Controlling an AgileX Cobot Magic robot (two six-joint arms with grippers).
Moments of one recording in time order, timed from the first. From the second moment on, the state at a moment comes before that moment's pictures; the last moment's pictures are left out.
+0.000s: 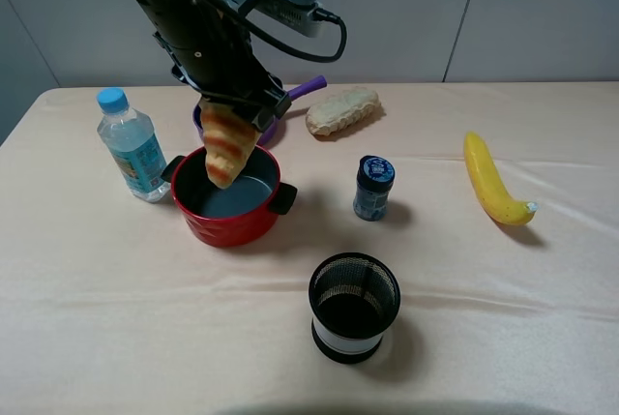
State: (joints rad) left arm -0.66 1.79 -1.34 0.21 0.68 -0.08; right arm 0.01 -0.01 -0.50 0.09 1.03 -0.06
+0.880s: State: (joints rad) left arm -0.65 1.93 -1.33 0.23 0.60 -0.08; right arm 0.01 -0.01 -0.50 0.10 1.03 -0.06
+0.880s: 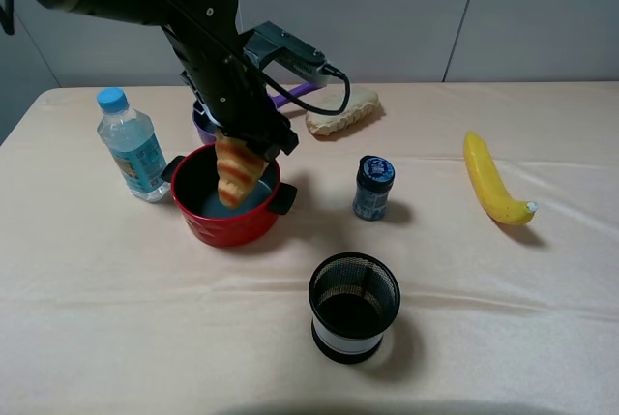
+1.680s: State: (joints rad) left arm -0.65 1.93 -1.32 0.28 0.68 -0.08; right arm 0.01 -0.01 -0.50 0.10 1.03 -0.06
